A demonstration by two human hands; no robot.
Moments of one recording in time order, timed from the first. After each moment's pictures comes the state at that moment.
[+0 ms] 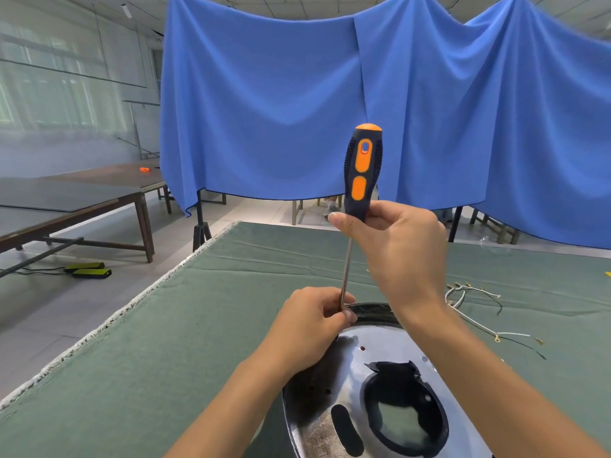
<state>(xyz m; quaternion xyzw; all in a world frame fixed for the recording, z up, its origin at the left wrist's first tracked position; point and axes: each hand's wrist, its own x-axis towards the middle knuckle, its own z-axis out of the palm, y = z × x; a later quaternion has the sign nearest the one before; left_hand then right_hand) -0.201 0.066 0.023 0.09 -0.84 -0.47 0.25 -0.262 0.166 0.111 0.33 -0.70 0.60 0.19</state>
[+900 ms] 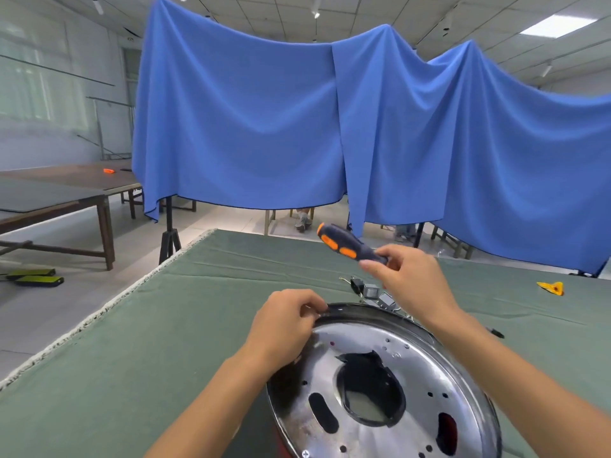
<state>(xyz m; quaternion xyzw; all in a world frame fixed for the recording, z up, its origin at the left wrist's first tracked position) -0.191 0.068 0.029 0.10 -0.88 -0.35 0.30 -0.311 0.218 0.091 0.35 -0.84 0.38 0.17</state>
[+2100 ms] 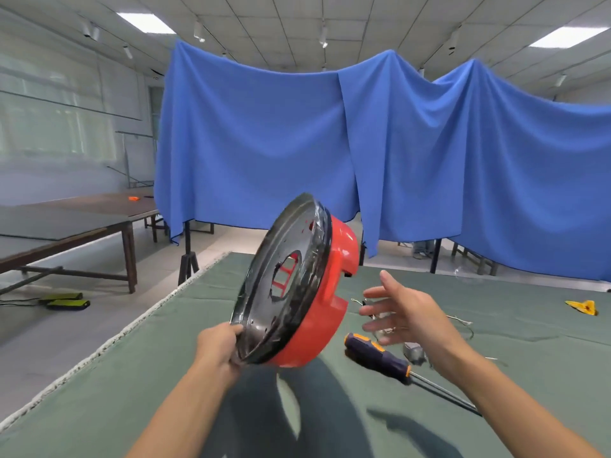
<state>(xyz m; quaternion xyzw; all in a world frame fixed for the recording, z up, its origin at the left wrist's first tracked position) -0.174 0.010 0.021 0.38 -0.41 -0.77 0.32 -0.297 0.226 0.082 0.28 -0.71 0.62 -0.16</state>
